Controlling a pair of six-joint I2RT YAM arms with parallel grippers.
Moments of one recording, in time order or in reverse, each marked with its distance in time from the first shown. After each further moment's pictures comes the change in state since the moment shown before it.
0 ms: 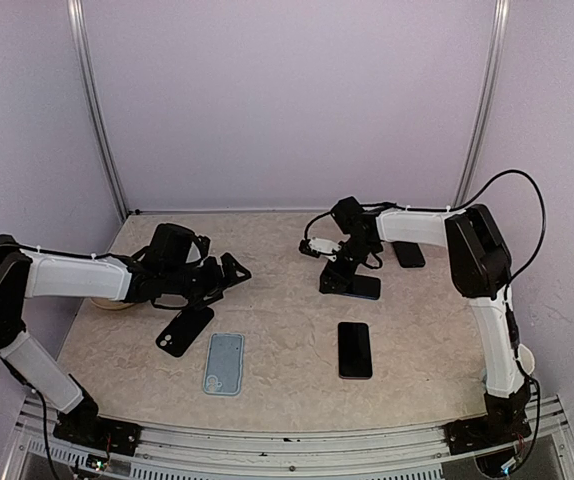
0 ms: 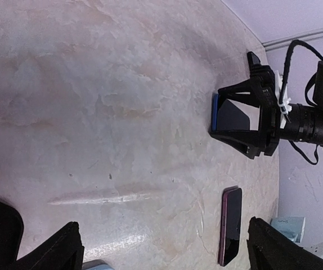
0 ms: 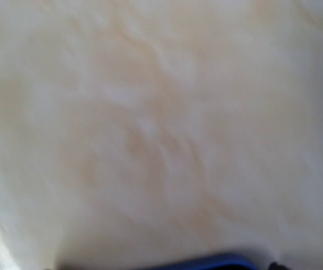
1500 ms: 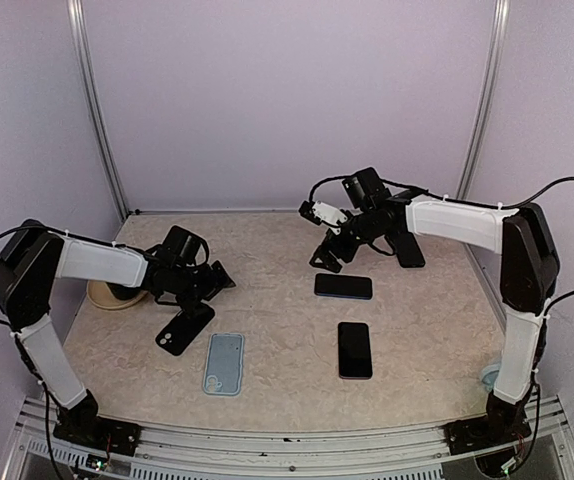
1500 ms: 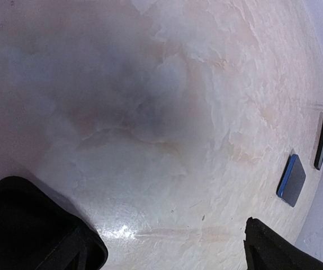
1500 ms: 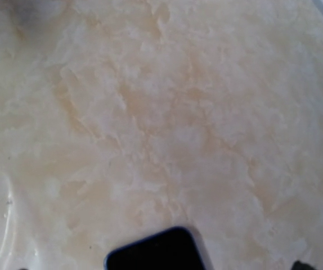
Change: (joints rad) left arm 0.072 0.176 0.106 -0.196 -0.122 -0.203; right arm 0.064 -0.346 -0.207 0.198 0.001 0.131
